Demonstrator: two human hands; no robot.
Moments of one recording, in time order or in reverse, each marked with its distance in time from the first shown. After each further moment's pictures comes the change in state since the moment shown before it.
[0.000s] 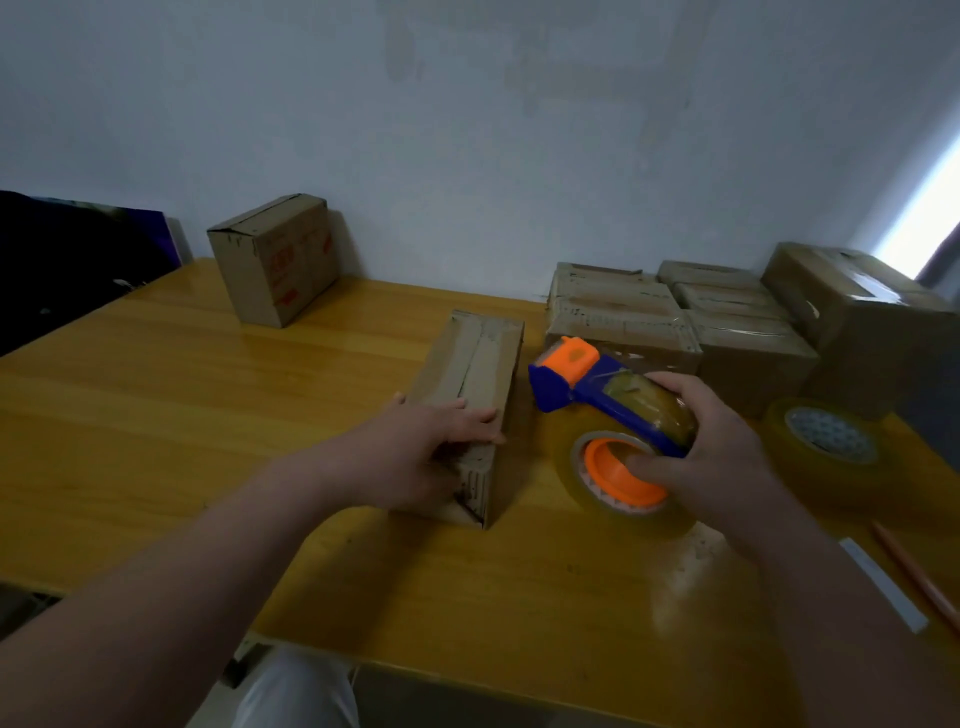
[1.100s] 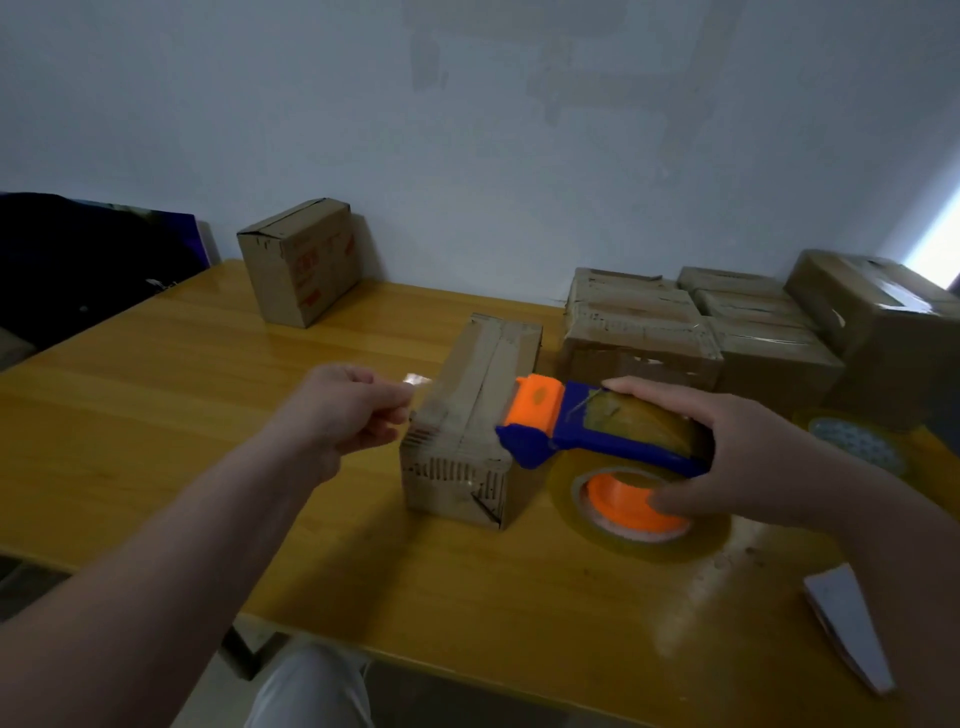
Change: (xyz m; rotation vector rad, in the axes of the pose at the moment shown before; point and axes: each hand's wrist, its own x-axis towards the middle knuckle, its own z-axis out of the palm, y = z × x) left_hand -0.023 -0.020 -0.019 -1.143 0.581 -0.596; right_hand 0.004 -0.036 -0.029 -0.295 -0.544 -0.167
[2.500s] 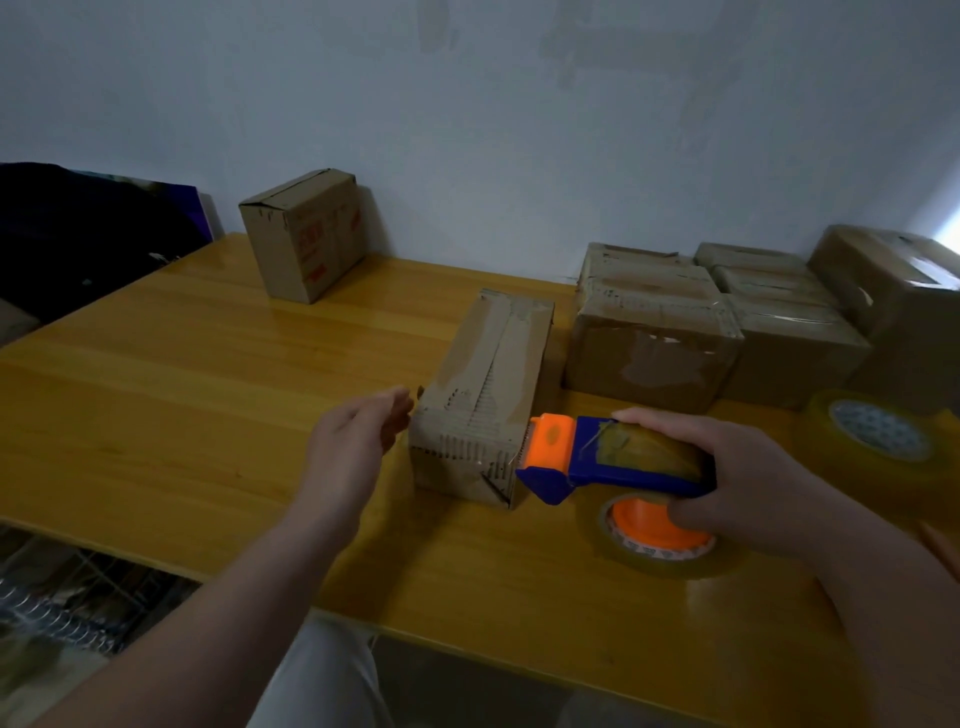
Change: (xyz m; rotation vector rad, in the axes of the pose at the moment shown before) left_hand -0.018 -0.061 0.014 -0.087 0.084 0.141; right_hand 0.001 0.016 0.034 0.017 0.073 0.052
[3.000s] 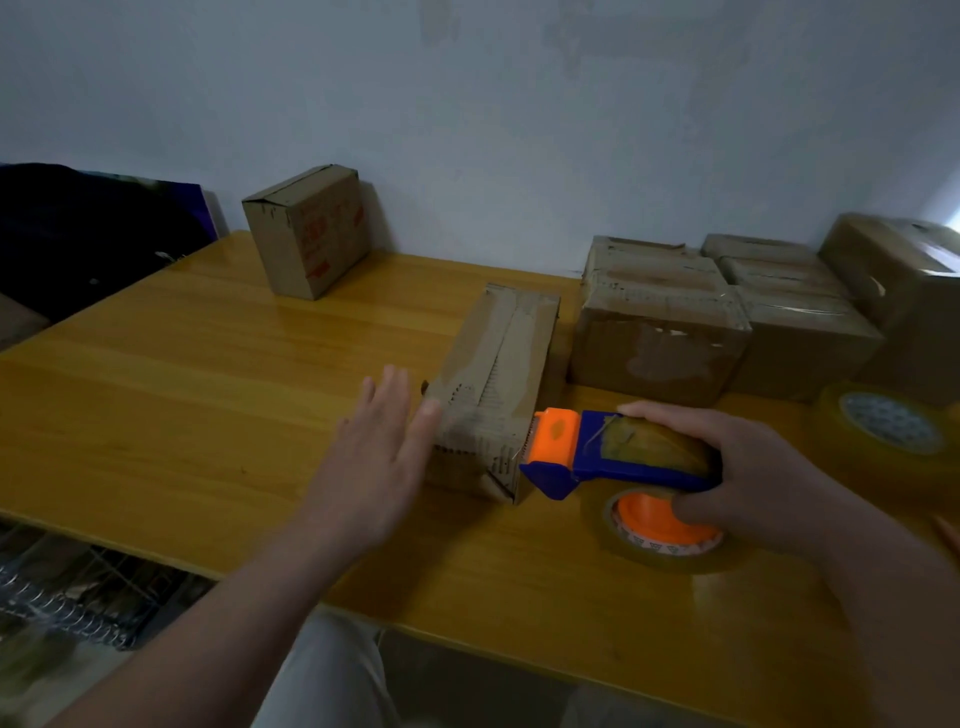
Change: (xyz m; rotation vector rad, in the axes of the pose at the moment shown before) left_hand -0.019 0.008 0.004 0.842 -0.146 0.246; right_hand 0.000 0.005 0.003 0.041 0.031 0.004
